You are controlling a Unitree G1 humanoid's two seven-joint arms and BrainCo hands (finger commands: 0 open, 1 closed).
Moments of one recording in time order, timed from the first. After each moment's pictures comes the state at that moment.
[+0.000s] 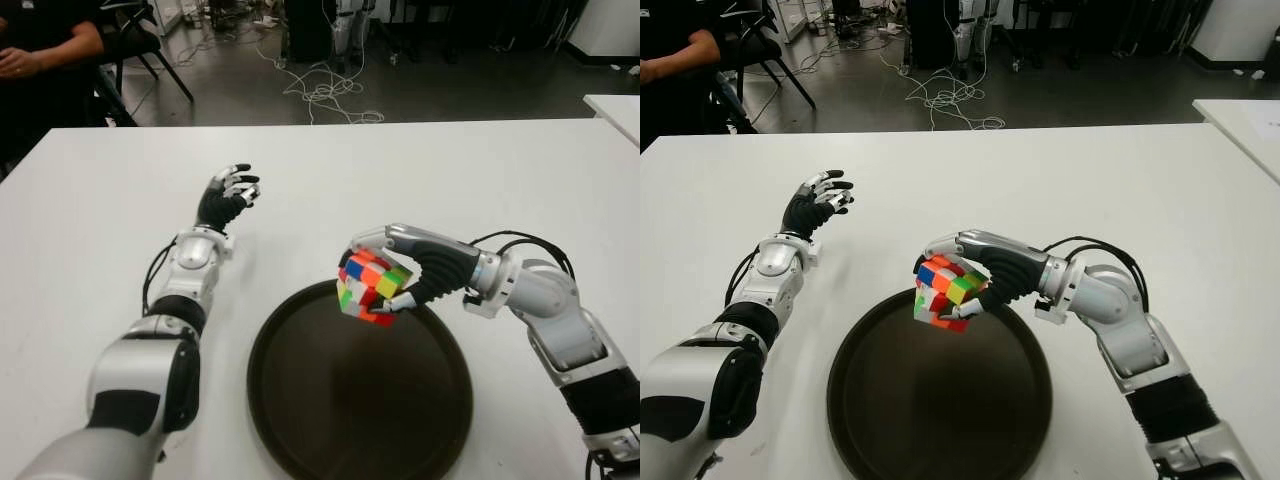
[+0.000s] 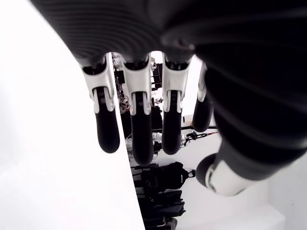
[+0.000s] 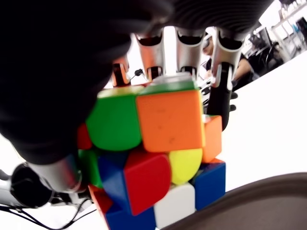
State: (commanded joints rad) left arm -0.83 0.11 0.13 1.31 0.07 -0.44 -0.03; right arm -0.31 -0.42 0.24 0.05 -0.11 -0.50 0.64
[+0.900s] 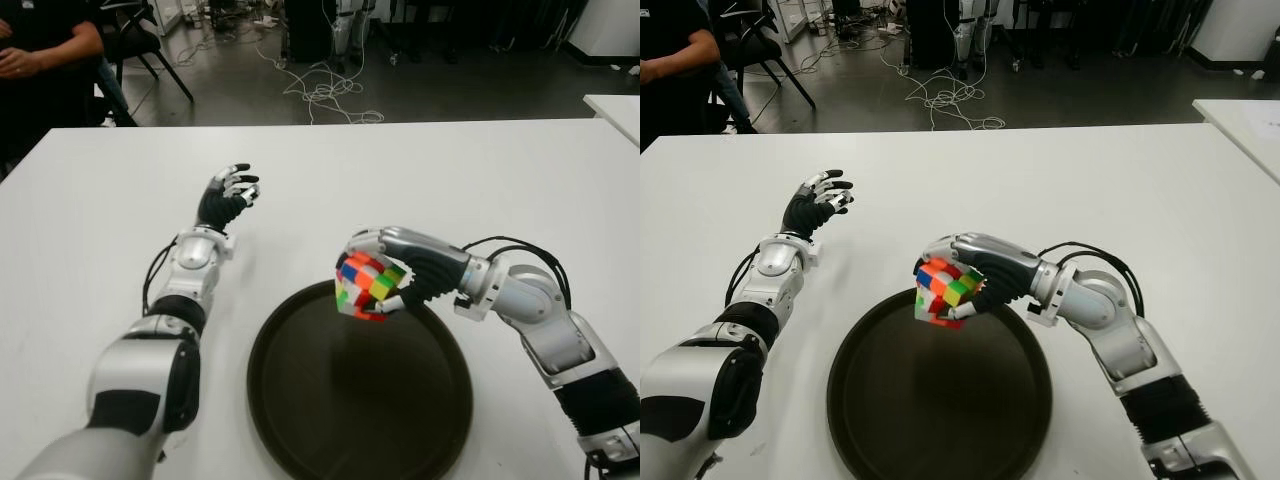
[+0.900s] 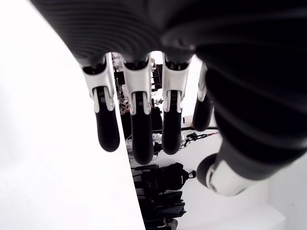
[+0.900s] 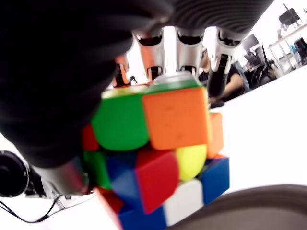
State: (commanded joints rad) left arm -0.83 0.11 0.13 1.31 0.07 -0.44 -0.03; right arm -0.33 -0.44 0.28 0.06 -0.20 -0.47 0.61
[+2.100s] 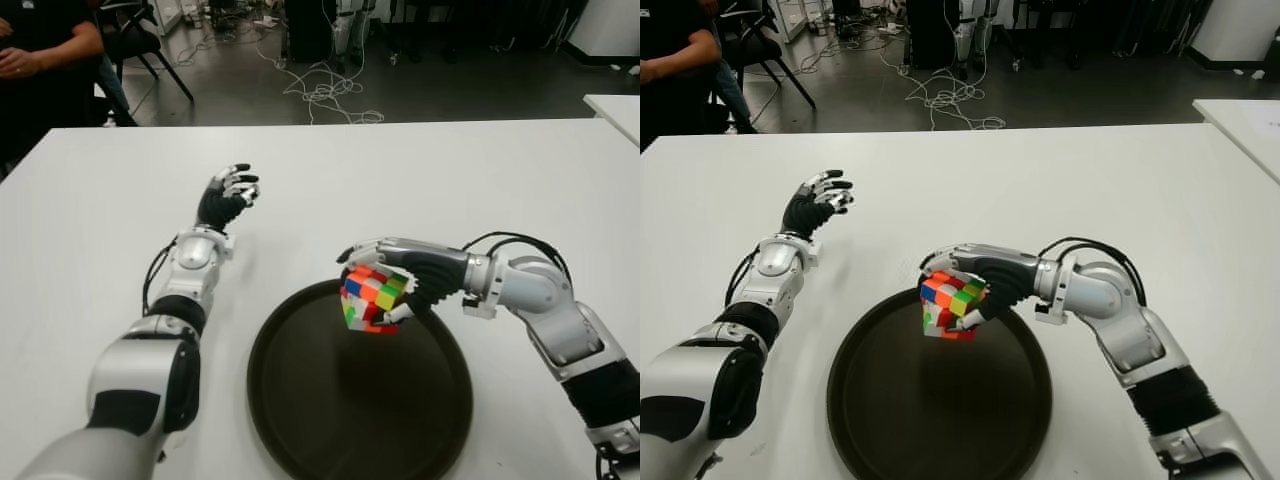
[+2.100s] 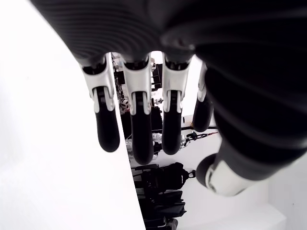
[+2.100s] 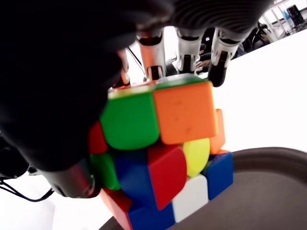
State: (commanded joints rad) left arm -0.83 0.10 0.13 1.31 0.07 -0.44 -0.03; right arm -0.36 -0.47 0.29 0.05 -0.11 -0.42 0.77
